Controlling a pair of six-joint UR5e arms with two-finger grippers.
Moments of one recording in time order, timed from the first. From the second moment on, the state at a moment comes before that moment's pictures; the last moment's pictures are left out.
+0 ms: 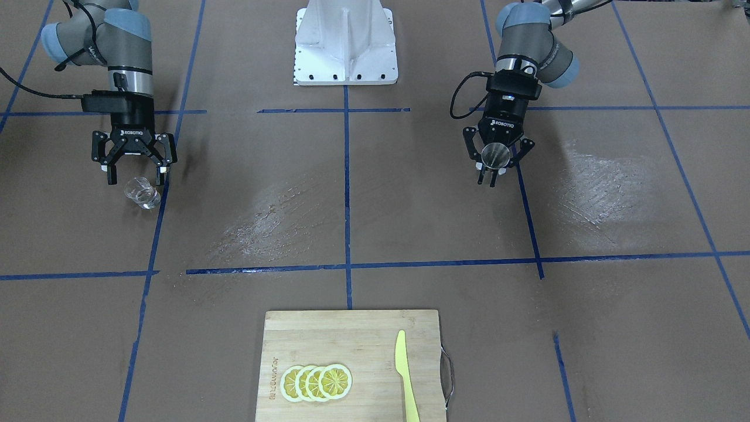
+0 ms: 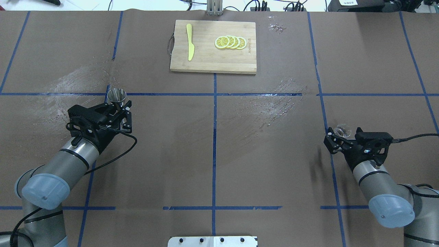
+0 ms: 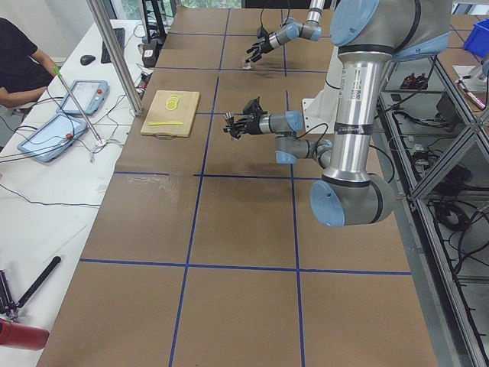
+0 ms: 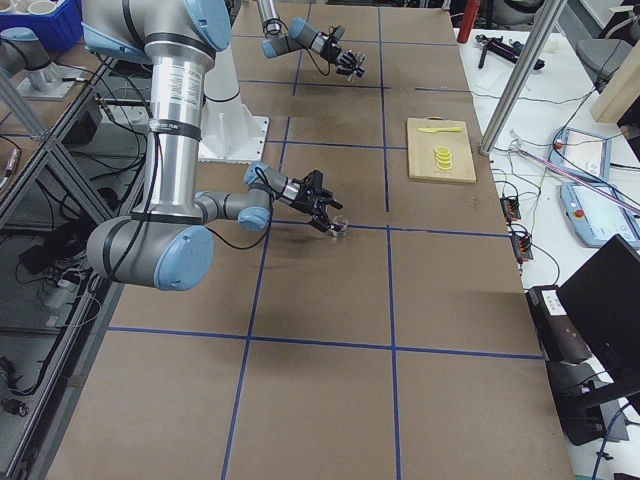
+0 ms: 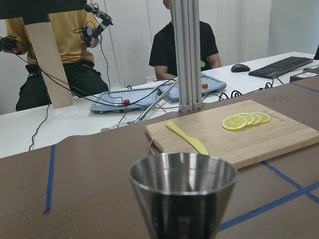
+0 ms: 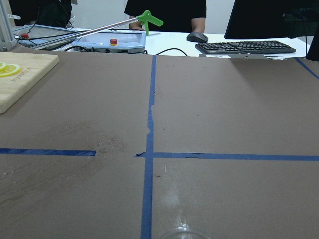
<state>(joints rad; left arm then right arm) -0.33 -1.70 -1.76 -2.70 -0.84 -0.71 0.23 -1.71 1.81 -0.80 0.72 1.37</state>
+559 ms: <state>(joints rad) -0.33 -1.70 -1.75 -2.70 -0.84 -0.71 0.23 -1.67 1.72 -0.77 0.70 1.37</state>
